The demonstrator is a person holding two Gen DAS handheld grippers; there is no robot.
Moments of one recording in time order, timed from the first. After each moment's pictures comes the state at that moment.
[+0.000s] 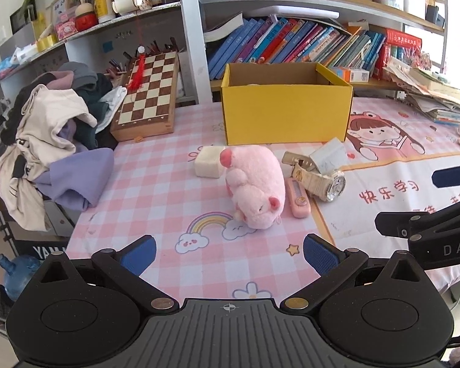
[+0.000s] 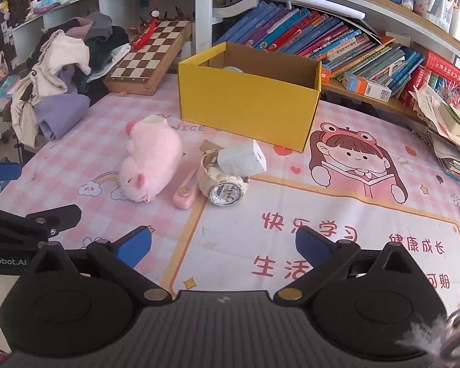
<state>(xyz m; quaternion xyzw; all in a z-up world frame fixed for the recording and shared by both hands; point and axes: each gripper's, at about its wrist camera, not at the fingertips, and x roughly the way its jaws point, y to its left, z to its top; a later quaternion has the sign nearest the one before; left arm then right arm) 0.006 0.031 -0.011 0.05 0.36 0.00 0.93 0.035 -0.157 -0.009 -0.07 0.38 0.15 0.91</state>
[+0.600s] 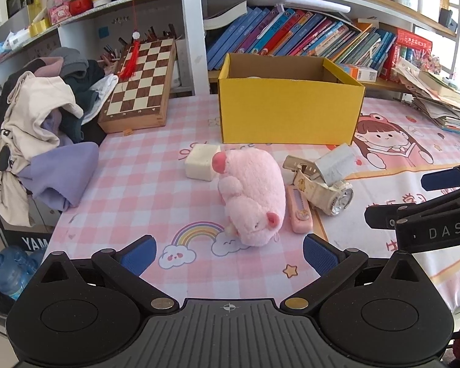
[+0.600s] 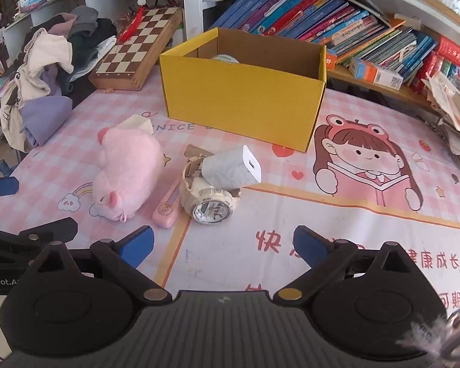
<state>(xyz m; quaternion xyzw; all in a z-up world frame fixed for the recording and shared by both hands) 0.051 0.026 -0.025 0.03 0.38 0.00 0.92 0.097 -0.159 -0.021 -0.07 0.41 0.16 0.89</state>
